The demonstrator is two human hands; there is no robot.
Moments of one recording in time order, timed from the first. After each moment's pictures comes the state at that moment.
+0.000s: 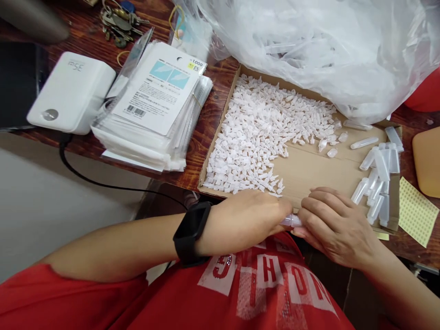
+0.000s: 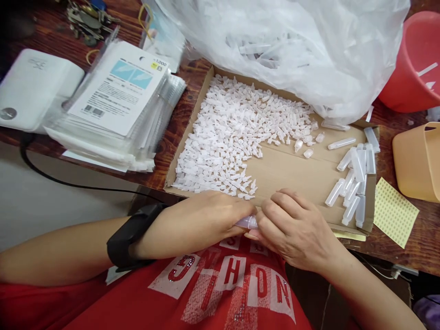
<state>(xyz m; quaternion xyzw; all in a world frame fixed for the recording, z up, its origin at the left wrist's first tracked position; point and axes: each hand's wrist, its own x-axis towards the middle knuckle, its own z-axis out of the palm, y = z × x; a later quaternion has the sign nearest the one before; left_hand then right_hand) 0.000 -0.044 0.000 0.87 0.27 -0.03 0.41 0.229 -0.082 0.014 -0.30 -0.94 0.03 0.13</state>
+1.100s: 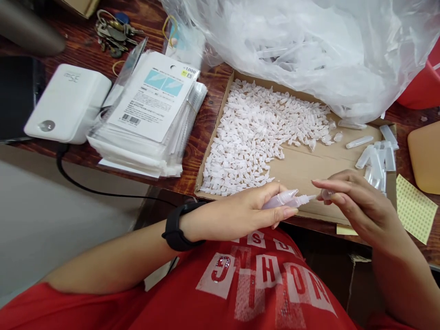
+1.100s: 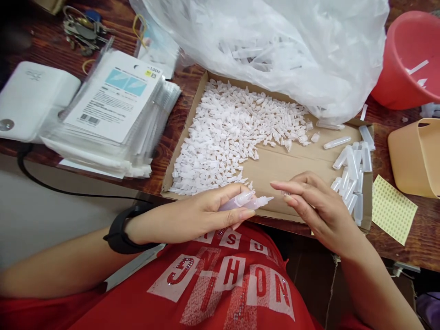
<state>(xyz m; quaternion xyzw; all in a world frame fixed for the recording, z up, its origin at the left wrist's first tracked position) -0.010 -0.030 0.006 0.54 0.32 0.01 0.78 0.274 -0.072 0.016 -0.47 -0.80 0.30 0.23</state>
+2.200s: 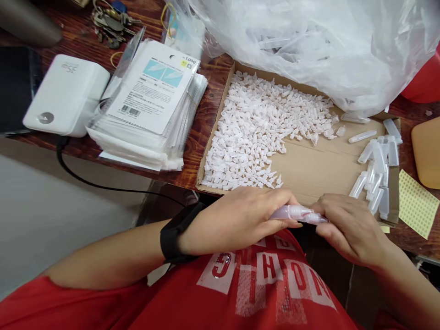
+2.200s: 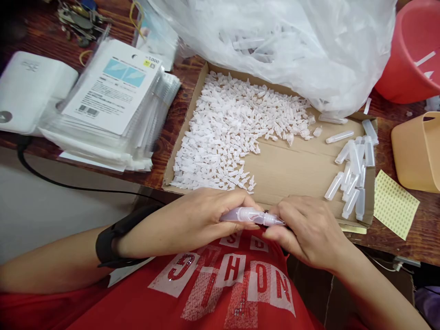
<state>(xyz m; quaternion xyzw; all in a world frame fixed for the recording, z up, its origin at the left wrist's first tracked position) -0.013 -0.046 0.008 0.75 0.32 0.03 0.58 0.251 -0.094 0.017 -0.38 -0.89 0.18 0.15</state>
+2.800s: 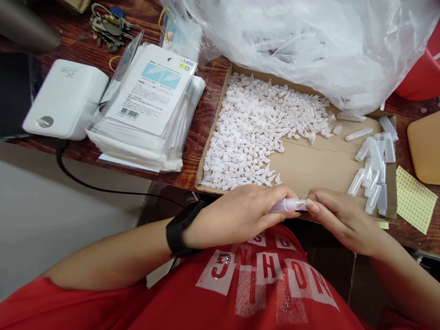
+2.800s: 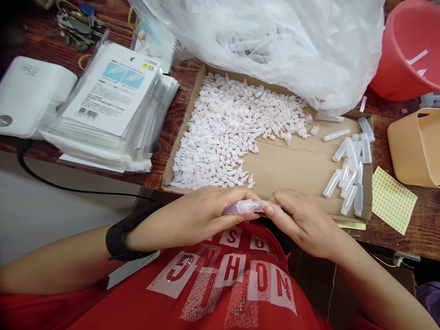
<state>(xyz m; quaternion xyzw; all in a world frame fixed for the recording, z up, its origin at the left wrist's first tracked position) -0.008 -0.046 0.003 0.72 0.31 0.03 0.62 0.241 -0.085 0.017 -0.45 -0.82 0.34 0.13</state>
